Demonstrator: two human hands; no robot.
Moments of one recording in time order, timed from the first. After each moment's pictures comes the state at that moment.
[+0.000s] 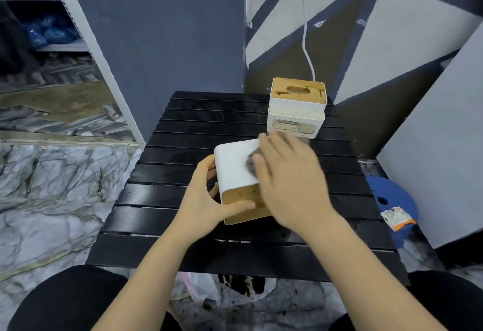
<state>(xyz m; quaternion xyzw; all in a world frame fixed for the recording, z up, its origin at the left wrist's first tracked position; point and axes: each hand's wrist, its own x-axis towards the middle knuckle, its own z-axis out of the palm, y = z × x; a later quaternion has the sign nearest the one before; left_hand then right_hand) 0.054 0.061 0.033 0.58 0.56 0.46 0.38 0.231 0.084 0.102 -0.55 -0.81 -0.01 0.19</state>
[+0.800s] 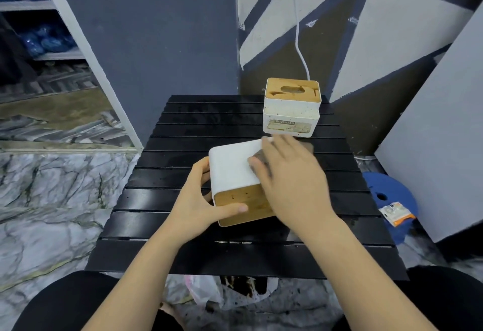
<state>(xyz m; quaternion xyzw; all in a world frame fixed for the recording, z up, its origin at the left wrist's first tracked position) 0.047 0.063 0.036 0.59 0.55 0.44 0.39 0.238 0.083 0.095 -0.55 -0.79 -0.04 0.26</state>
